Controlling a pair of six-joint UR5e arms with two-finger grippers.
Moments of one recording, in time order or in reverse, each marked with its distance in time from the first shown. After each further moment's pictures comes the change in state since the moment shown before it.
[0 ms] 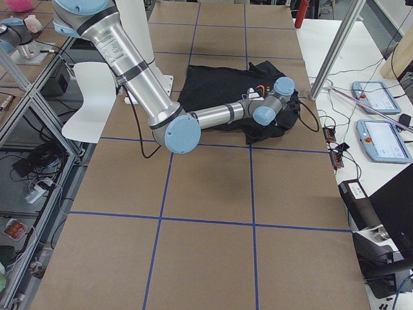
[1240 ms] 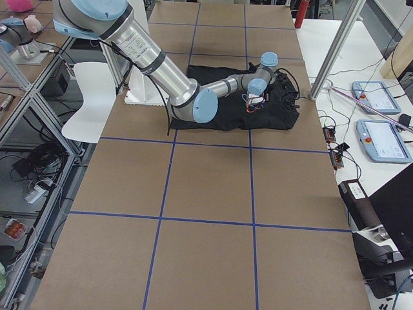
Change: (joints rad) left arm 0.069 -0.016 0.005 -0.096 0.000 -0.144; right arm -0.155 0.241 -0.196 -0.010 -0.260 0.141
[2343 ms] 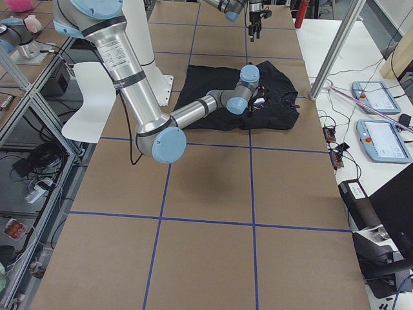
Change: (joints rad) left arm 0.470 -0.531 0.429 -0.168 0.118 -0.324; right arm 0.052 -0.479 0.577 -0.006 0.122 0.002
